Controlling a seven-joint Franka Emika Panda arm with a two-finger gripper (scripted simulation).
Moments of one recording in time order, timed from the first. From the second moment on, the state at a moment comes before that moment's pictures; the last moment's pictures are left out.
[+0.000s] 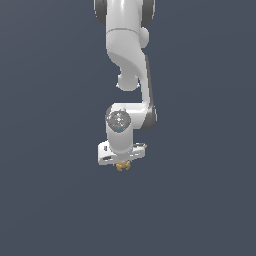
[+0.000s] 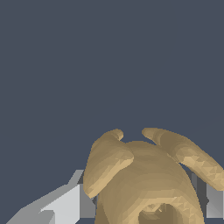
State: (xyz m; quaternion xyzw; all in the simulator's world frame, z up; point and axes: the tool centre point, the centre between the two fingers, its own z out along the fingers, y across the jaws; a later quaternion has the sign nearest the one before) arm 0.051 -0.026 0.040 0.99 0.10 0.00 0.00
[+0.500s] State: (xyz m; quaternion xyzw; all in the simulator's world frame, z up) arm 0.048 -0.022 0.047 0.99 0.10 0.00 0.00
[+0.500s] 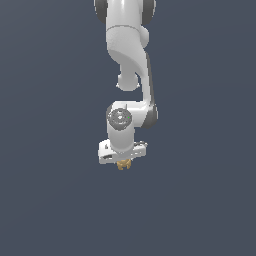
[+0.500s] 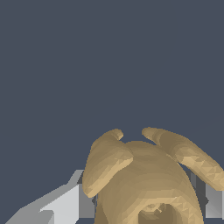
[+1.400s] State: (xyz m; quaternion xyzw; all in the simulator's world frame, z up) arm 0.012 0.030 0.176 0.99 0.11 0.00 0.00
